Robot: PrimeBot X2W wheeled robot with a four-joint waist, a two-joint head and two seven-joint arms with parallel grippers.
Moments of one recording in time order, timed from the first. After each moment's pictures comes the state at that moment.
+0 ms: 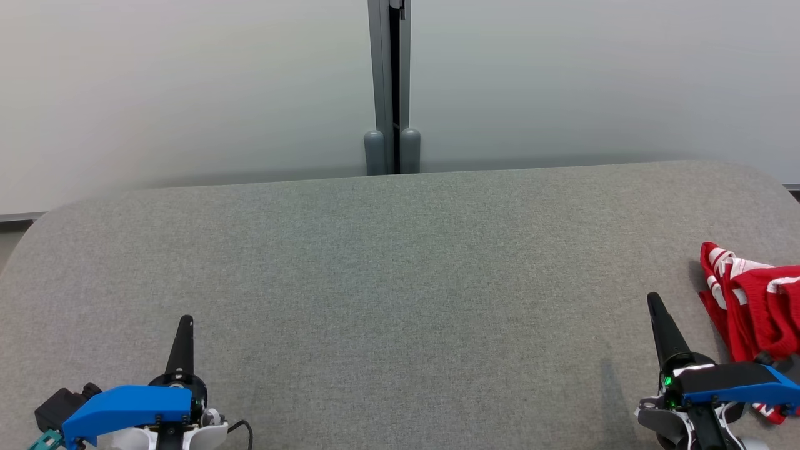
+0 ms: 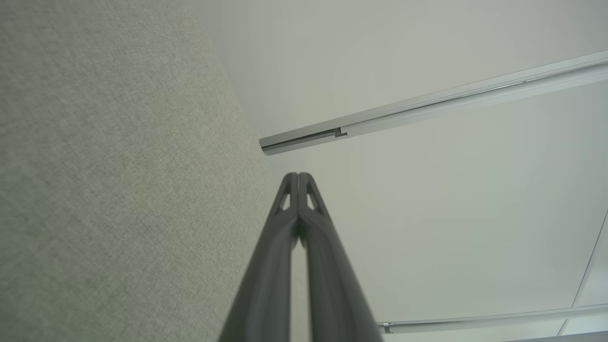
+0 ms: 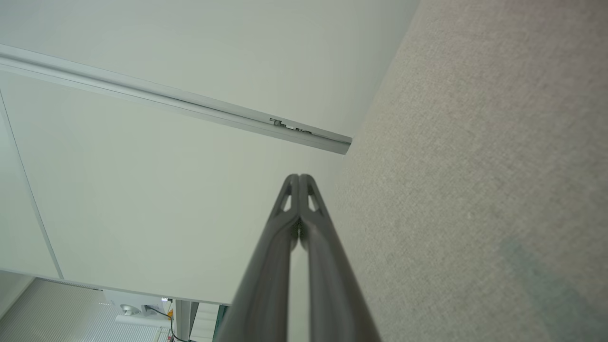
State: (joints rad) left arm -0.08 0.05 0.07 0.29 -1.31 -0.10 0.04; right arm -0.13 -0.05 -0.09 0.32 1.31 0.13 0.04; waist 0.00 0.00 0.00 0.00
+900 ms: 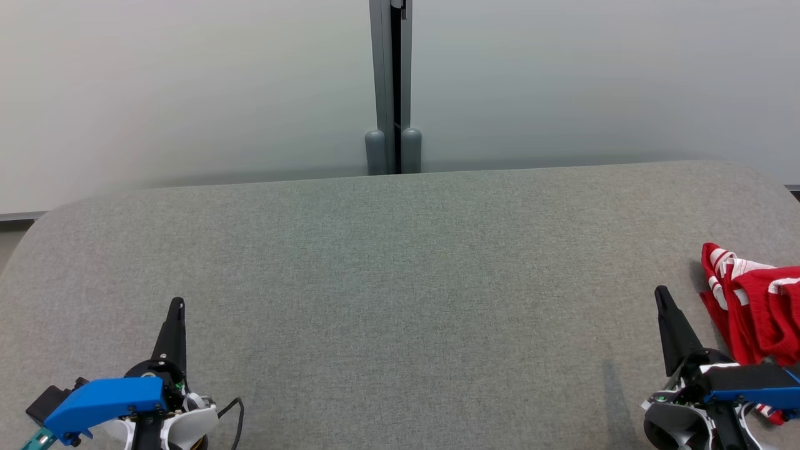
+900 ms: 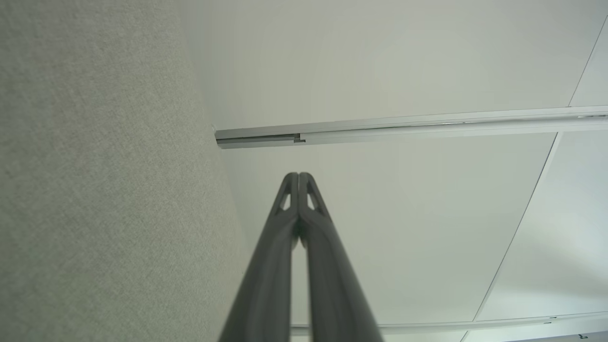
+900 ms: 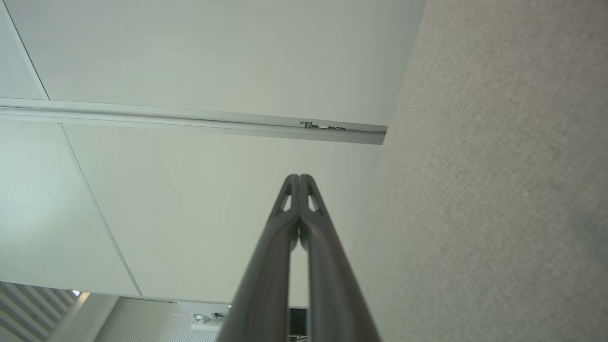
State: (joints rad) left arm -0.10 0.05 0.10 0.26 -1.54 -0.12 0.10; right arm -0.12 -0.05 -0.11 0.26 1.54 0.13 0.10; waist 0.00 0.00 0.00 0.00
